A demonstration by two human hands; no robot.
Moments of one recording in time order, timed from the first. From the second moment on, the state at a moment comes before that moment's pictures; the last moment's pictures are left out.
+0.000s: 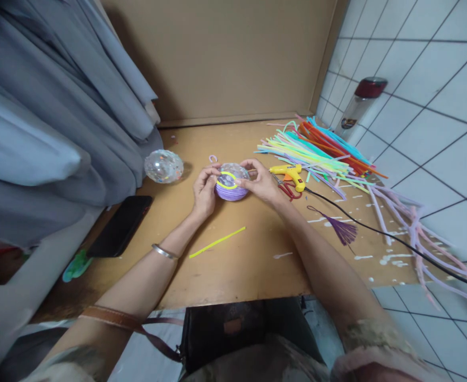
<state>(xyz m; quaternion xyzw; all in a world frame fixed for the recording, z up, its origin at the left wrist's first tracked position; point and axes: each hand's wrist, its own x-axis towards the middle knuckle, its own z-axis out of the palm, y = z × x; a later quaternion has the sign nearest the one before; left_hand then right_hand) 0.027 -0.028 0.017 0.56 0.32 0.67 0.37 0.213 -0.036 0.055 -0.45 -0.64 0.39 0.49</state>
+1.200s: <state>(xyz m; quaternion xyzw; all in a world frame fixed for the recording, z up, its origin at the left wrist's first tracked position) 0.023 -0.028 0.013 0.72 0.35 0.60 0.06 0.214 -0.031 0.046 -0.43 -0.62 0.40 0.52</state>
